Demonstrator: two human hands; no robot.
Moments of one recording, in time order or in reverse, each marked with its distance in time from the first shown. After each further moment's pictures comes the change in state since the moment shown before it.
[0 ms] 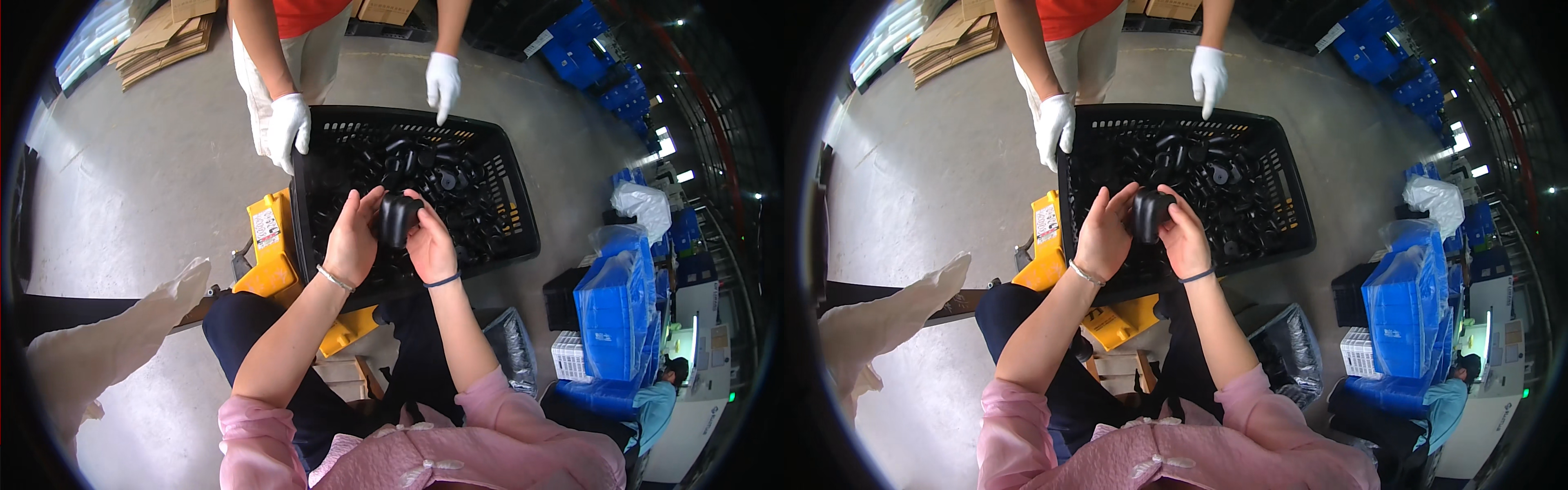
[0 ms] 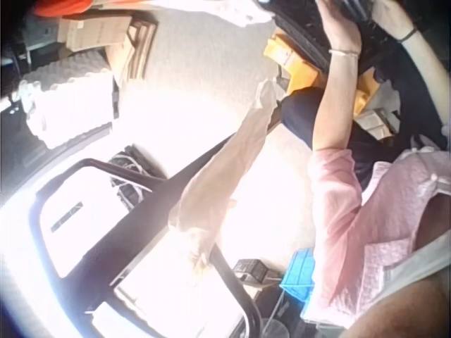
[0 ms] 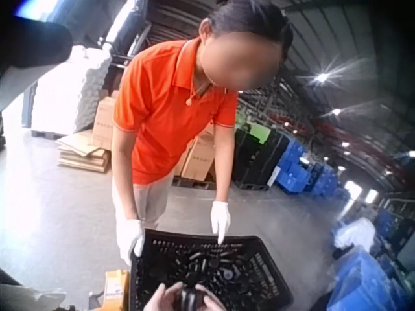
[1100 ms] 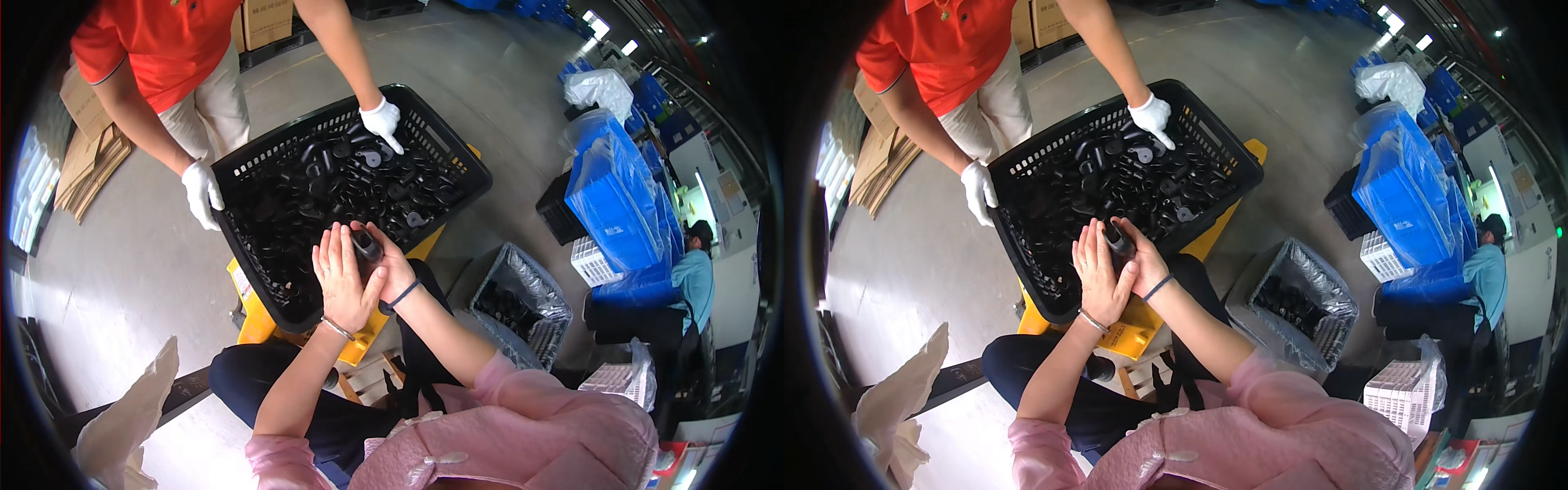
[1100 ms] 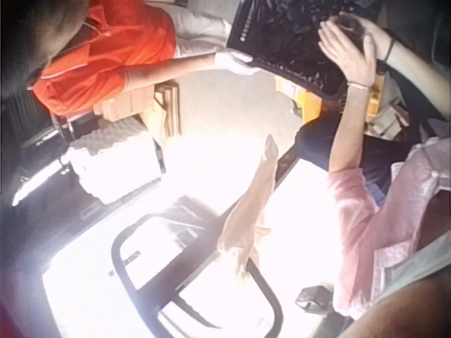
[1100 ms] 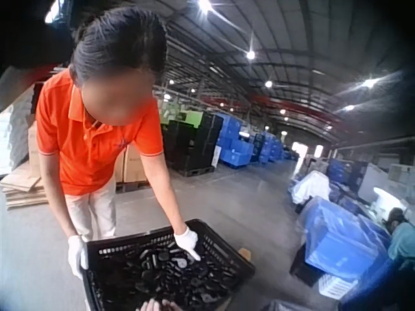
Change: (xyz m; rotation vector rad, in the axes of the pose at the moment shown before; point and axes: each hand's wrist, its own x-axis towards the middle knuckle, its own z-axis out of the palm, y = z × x) left_hand -0.047 -0.058 0.015 1.849 -0.239 0.687; right_hand -0.051 0.022 -0.019 0.731 0.237 0.160
